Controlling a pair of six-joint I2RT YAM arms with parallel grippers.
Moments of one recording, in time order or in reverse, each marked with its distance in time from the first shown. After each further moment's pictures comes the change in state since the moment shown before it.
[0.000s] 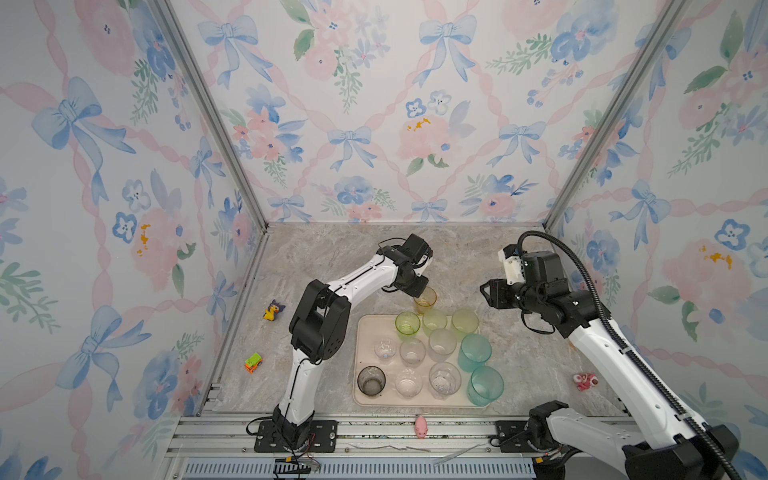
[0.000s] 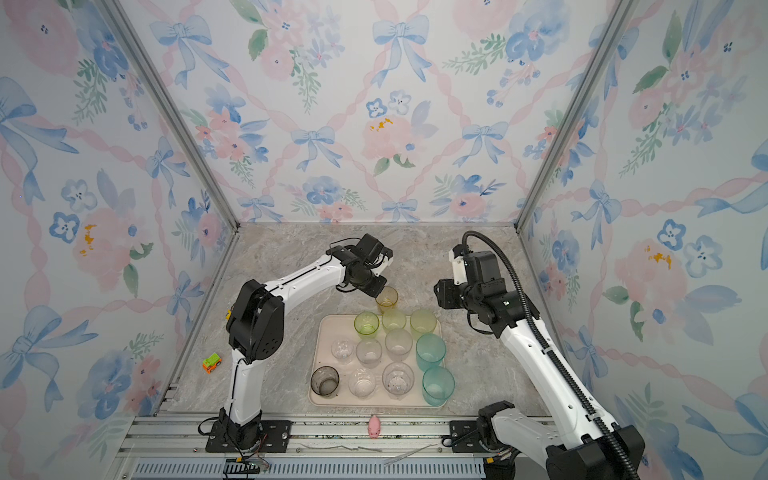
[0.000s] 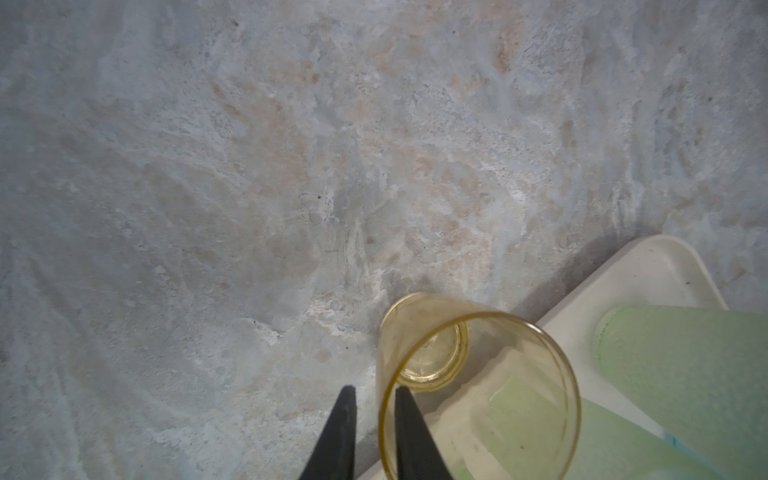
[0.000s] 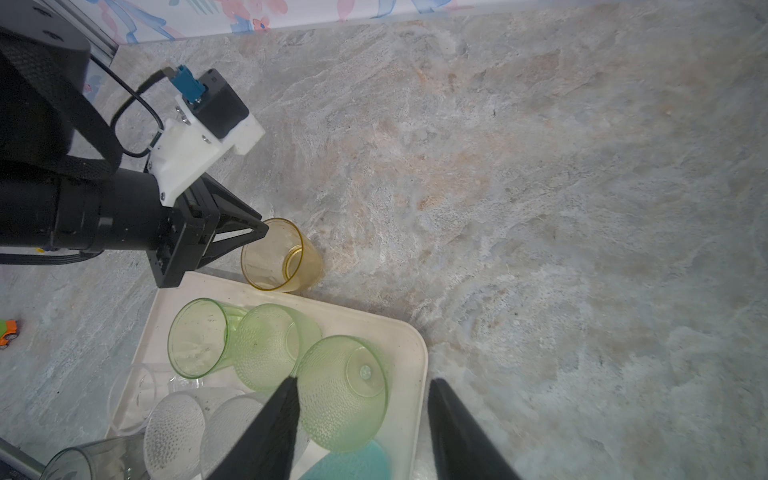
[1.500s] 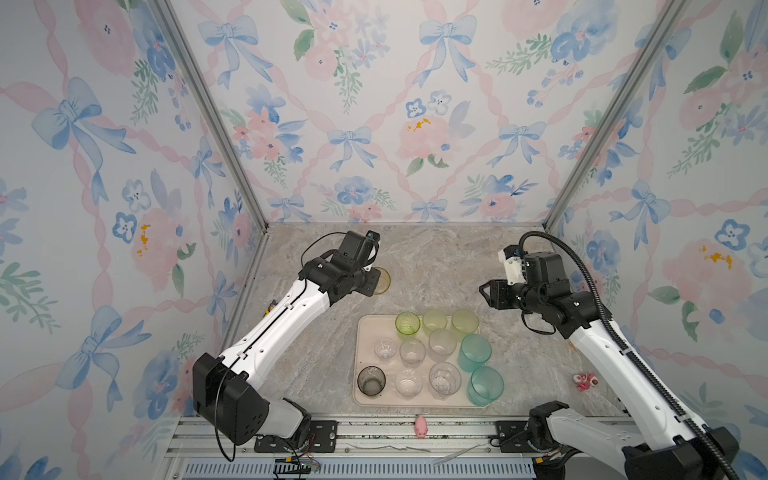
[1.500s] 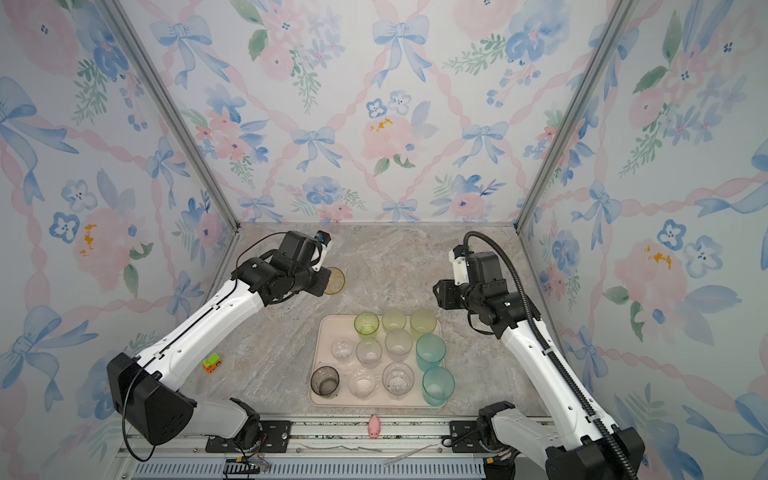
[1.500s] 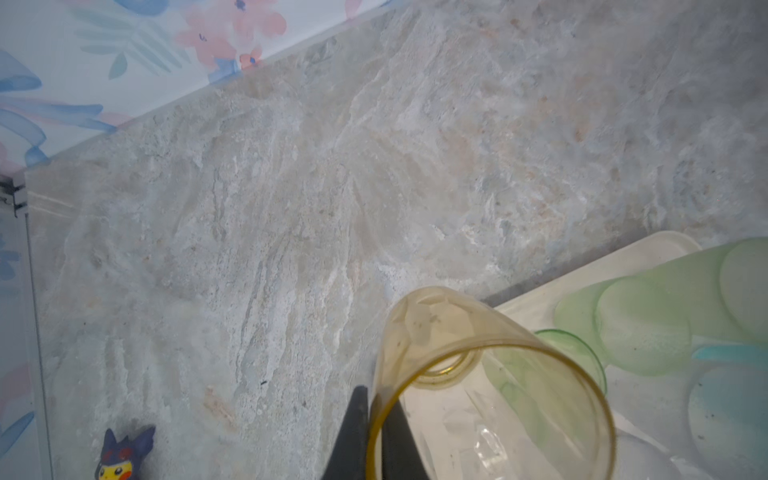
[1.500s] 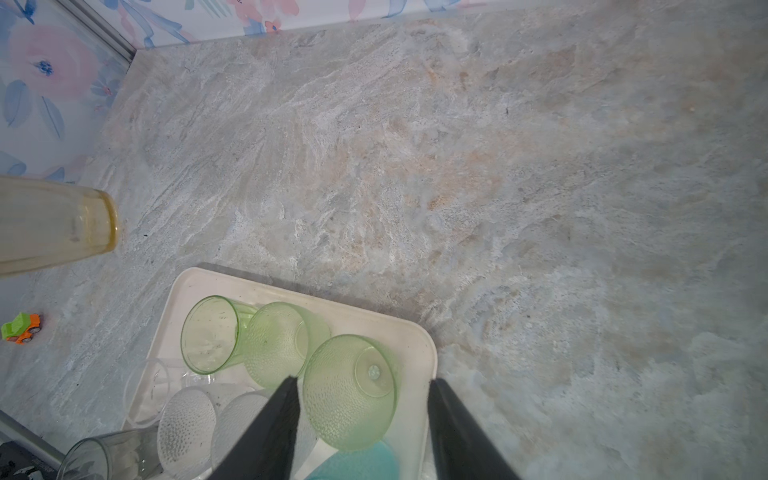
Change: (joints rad) left arm 0.123 -0.707 -0.444 -0.055 -0.240 -0.023; right arm -0.014 -0.005 -0.011 0.018 -0.048 0.002
